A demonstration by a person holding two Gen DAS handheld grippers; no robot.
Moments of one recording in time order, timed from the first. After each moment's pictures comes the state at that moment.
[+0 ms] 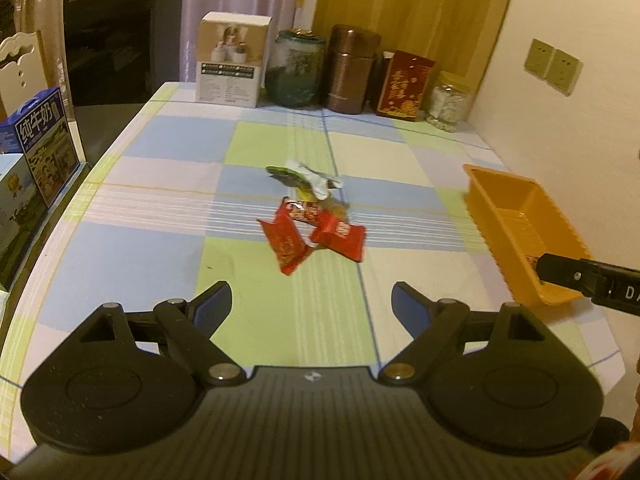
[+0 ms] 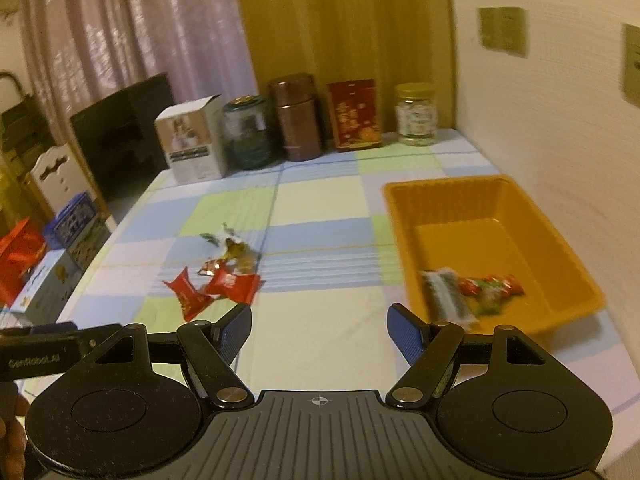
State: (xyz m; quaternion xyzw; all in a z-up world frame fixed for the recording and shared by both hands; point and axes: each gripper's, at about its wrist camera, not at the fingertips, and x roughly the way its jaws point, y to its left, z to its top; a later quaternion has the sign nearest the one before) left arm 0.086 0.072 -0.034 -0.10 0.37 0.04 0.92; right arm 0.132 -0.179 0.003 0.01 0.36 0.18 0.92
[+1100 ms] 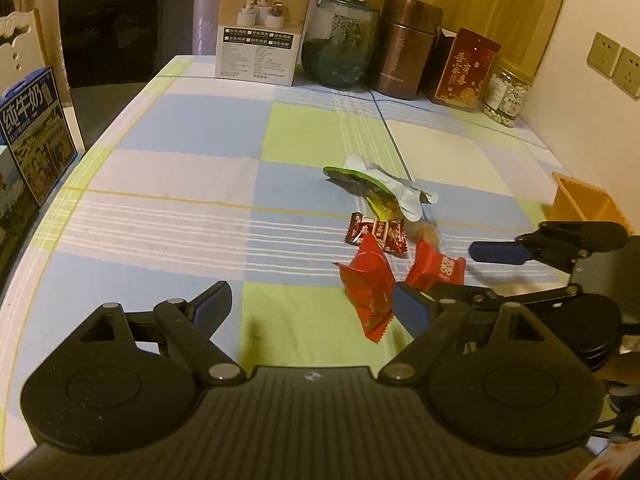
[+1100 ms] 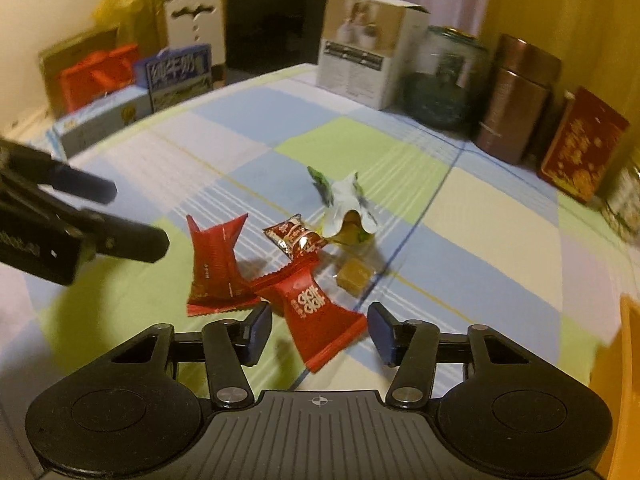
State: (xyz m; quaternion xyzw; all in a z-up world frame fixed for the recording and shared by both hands) left arm 0.183 0.142 -0.101 -0.11 0.39 0.05 0.91; right arm 0.259 -0.033 -0.131 -0.23 0.34 0.39 0.82
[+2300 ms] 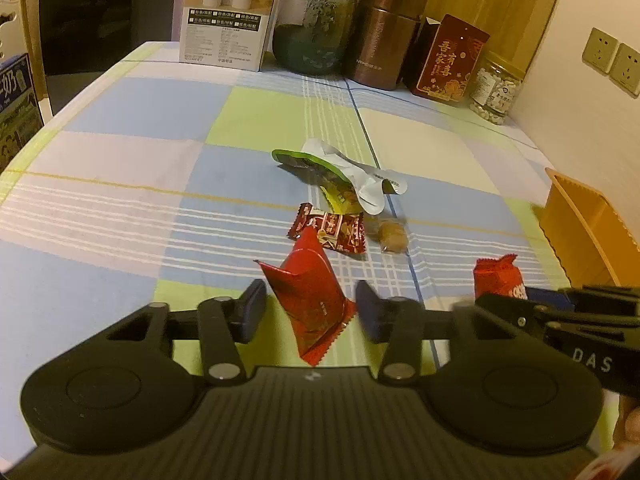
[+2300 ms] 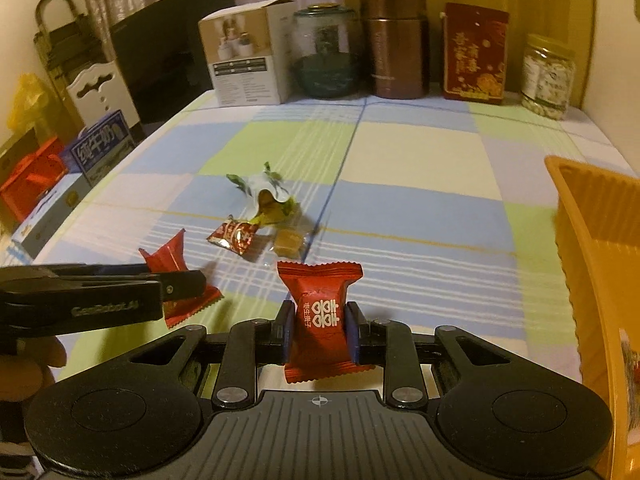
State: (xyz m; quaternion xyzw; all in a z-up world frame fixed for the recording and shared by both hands) left arm 0.214 0.105 -0.133 -0.13 0.38 0.04 0.91; right arm 0.253 -0.096 -0.108 -0.04 0.41 0.27 0.87
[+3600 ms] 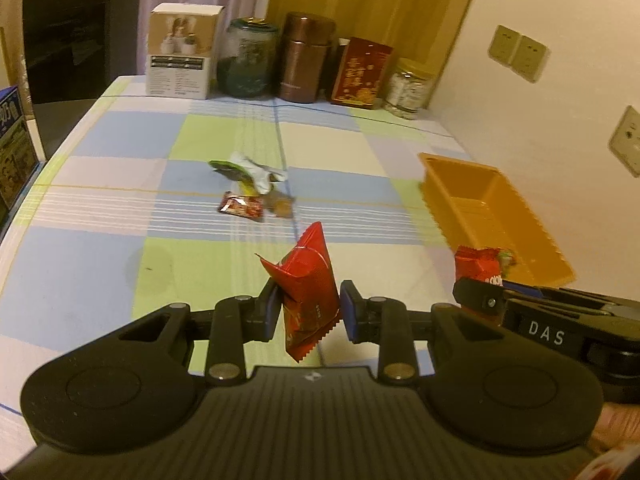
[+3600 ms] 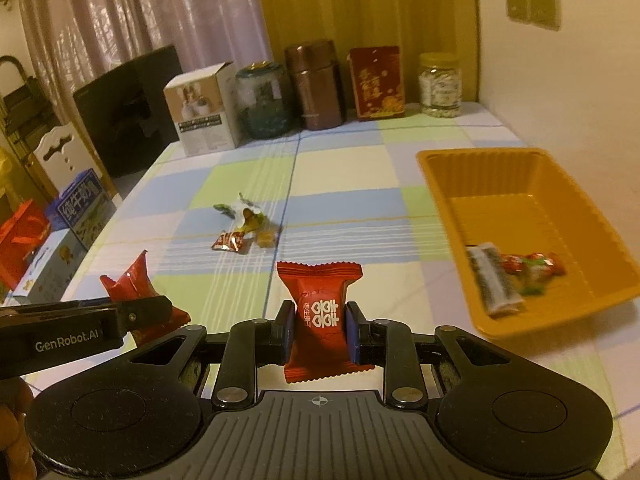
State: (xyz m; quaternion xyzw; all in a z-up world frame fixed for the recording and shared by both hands) left arm 0.097 0.034 -0.027 -0.11 0.38 -0.02 0.92; right arm 0.129 -0.161 -0.013 0.02 0.39 0.17 0.91
